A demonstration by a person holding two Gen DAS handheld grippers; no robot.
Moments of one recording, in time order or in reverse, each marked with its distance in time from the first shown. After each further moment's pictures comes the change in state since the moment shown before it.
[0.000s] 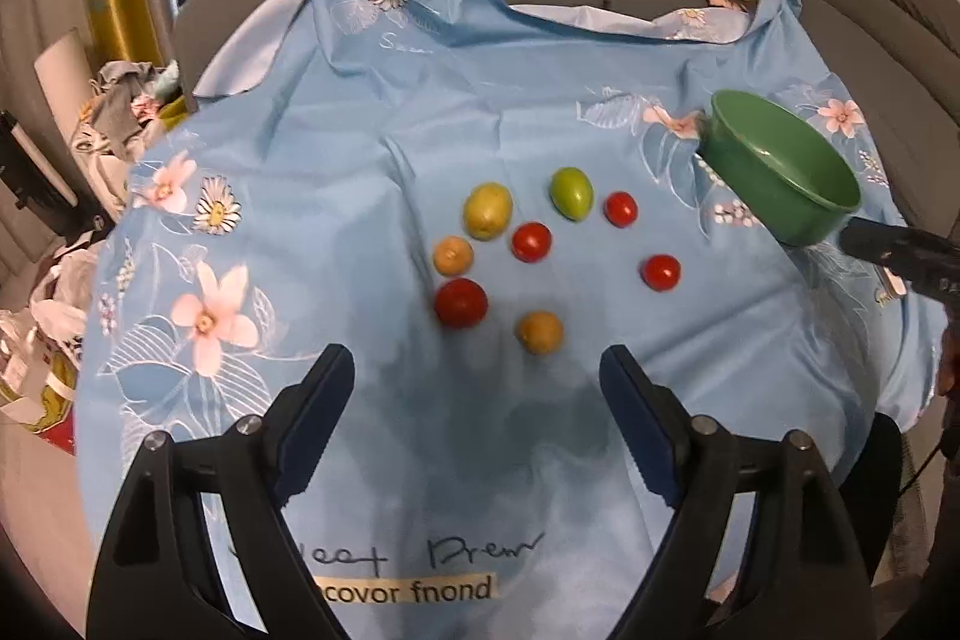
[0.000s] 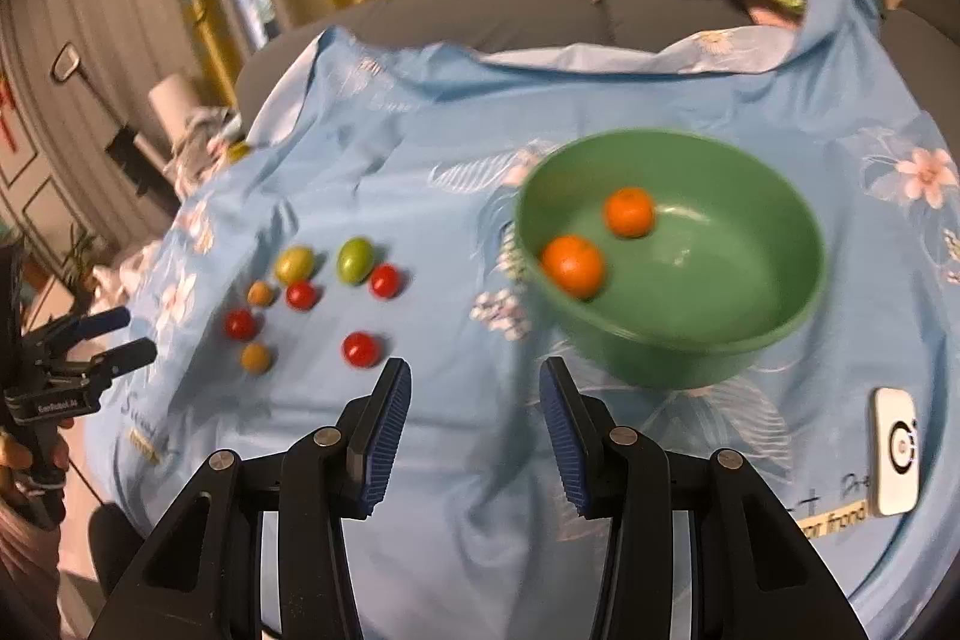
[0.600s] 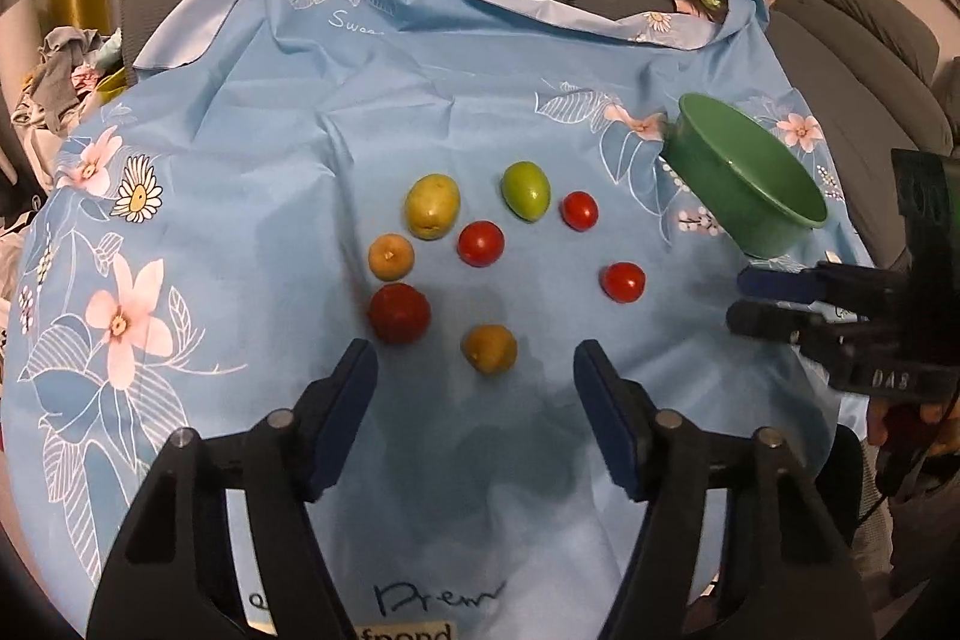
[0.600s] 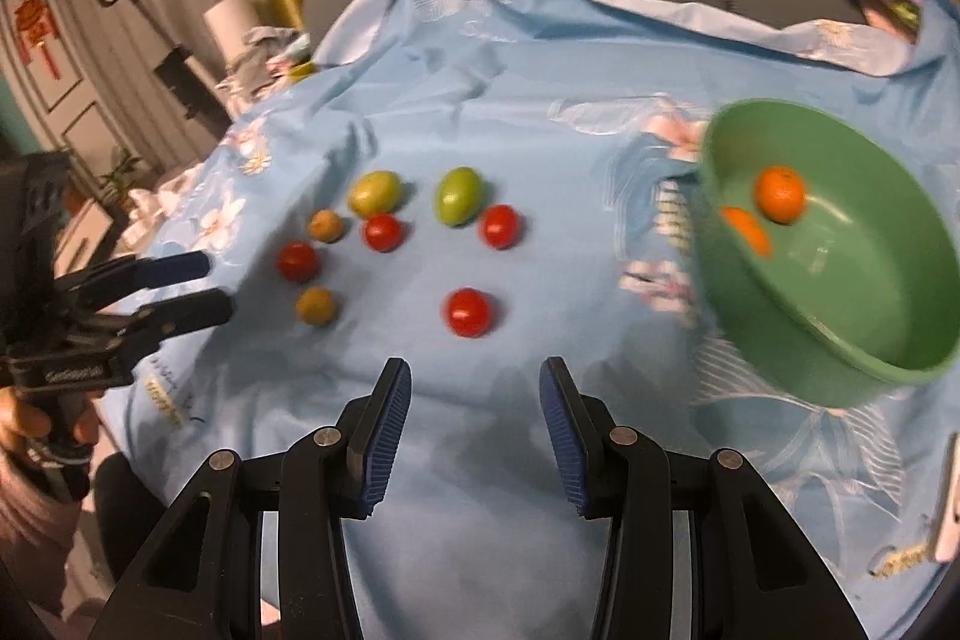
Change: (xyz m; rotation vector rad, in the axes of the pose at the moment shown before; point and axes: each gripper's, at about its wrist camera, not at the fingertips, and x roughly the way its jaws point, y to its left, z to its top) left arm 0.033 0.008 0.008 -0.037 0.017 -0.163; right arm 0.049 0.056 -0.002 -0.124 0.113 0.161
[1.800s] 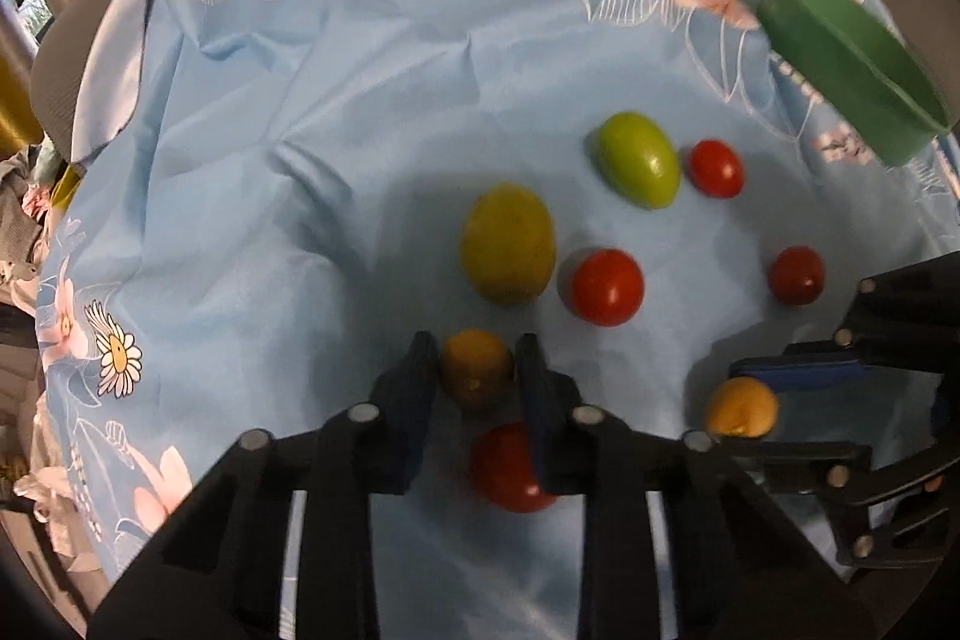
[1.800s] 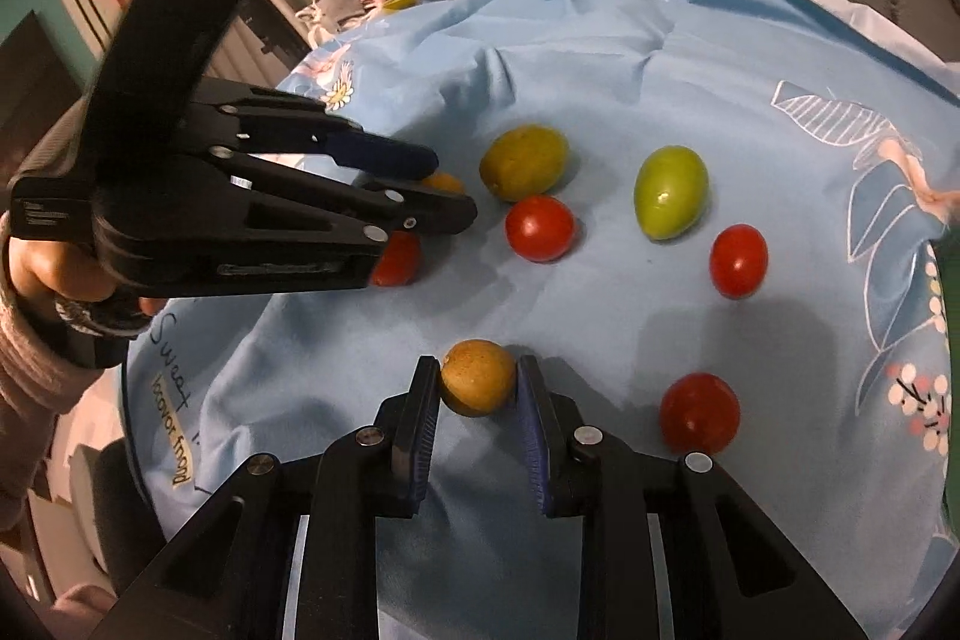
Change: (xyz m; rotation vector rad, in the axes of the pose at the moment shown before) left arm 0.102 0.023 0.060 0.304 0.273 0.141; right arm 0.092 0.047 0.022 -0.120 0.083 0.140
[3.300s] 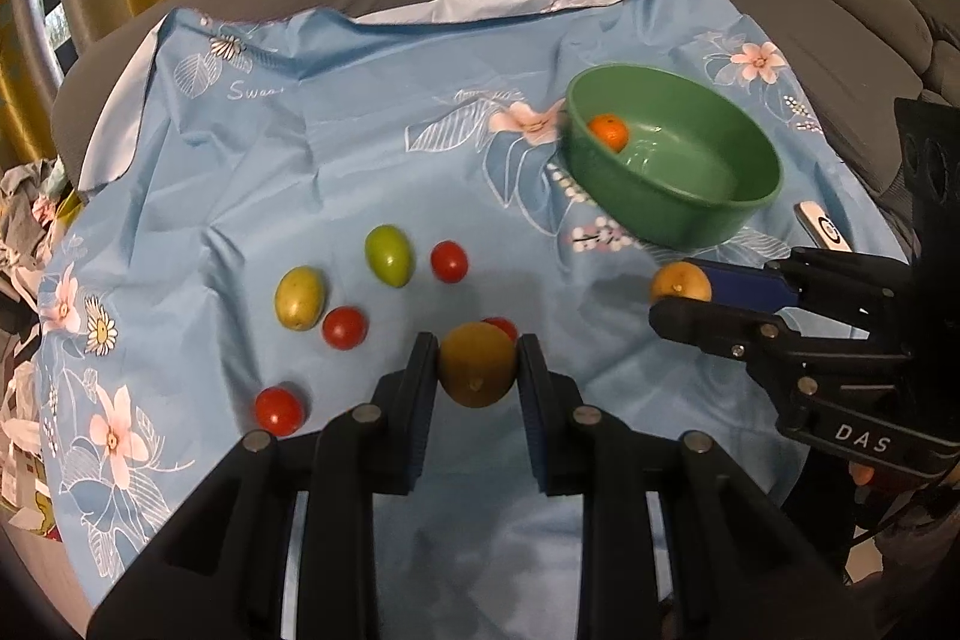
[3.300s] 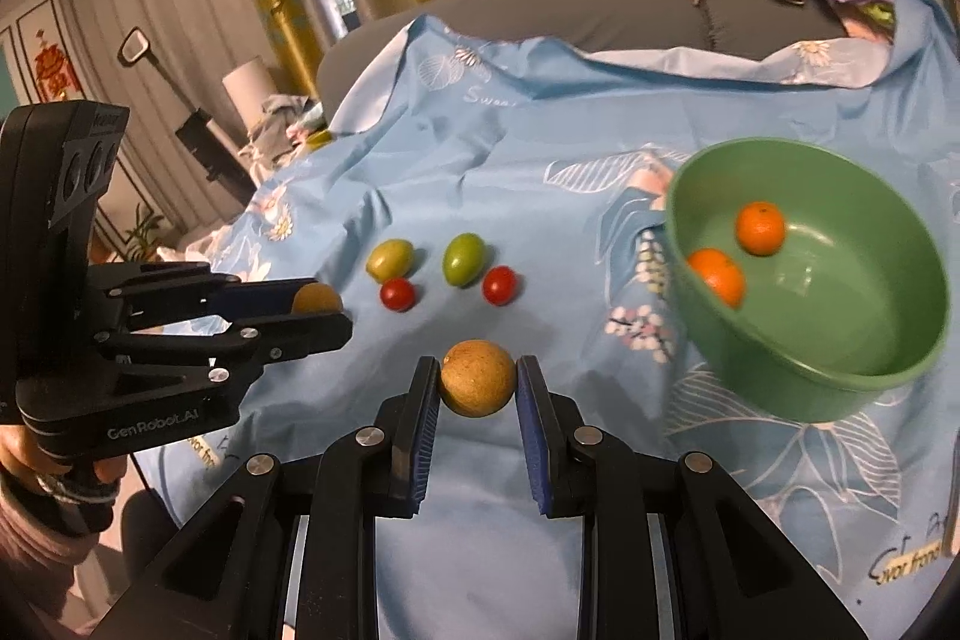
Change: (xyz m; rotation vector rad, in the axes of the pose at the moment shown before) left arm -0.106 -0.119 -0.006 -0.078 -0.236 -0.077; right arm -0.138 -0.049 -0.047 0.181 -0.259 -0.149
